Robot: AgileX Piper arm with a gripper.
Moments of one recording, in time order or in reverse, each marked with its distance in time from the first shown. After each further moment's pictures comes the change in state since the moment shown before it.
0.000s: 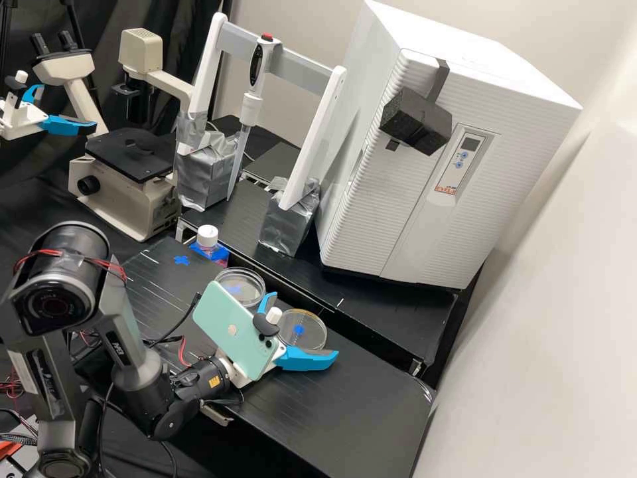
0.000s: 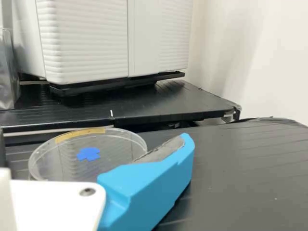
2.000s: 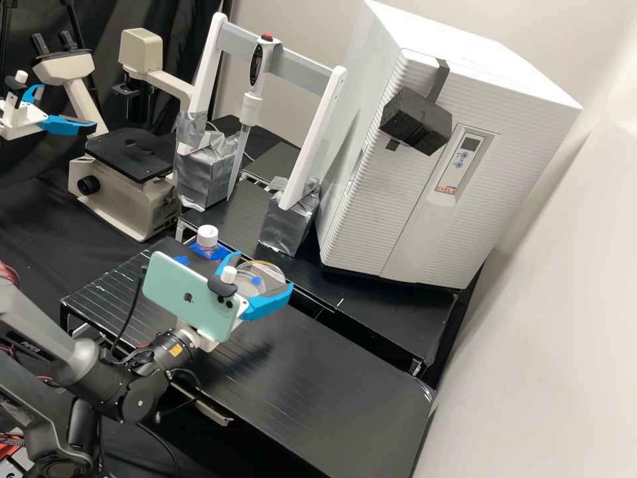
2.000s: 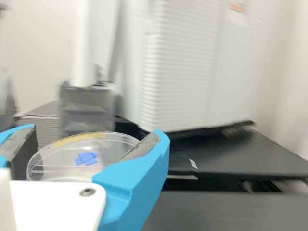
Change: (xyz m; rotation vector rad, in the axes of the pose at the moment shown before) arm -0.034 -0.010 -0.066 -0.057 0.277 -0.055
